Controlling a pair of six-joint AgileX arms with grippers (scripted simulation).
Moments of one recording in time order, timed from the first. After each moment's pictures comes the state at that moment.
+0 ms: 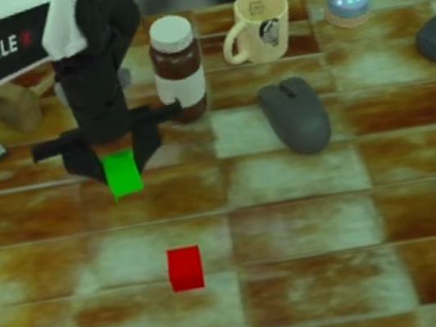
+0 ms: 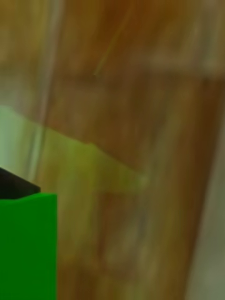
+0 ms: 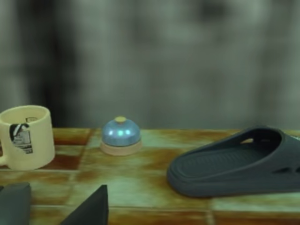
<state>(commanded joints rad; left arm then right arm) -0.38 2.23 1.75 -1.09 0.00 -0.56 0.01 0.00 0.00 0.00 0.00 0.00</state>
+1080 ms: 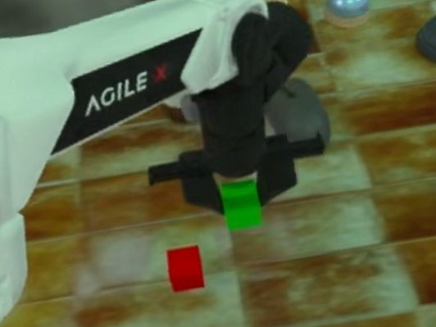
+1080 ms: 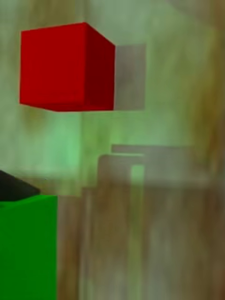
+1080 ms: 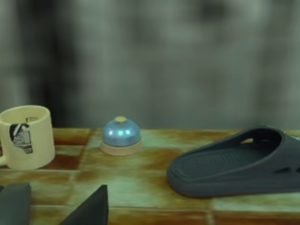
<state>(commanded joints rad) -0.78 2.15 1.75 -1.17 -0.01 -0.78 0.01 0.00 0.00 0.00 0.00 0.00</state>
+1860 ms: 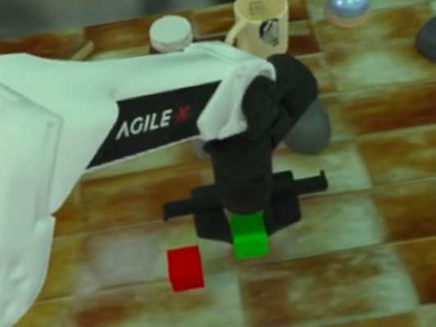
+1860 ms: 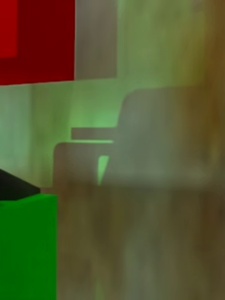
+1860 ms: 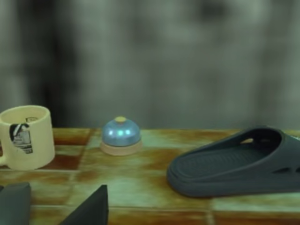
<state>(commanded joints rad) -0.79 2.20 1.59 -0.96 -0.01 -0.79 0.01 0.00 0.00 0.00 0.00 0.00</state>
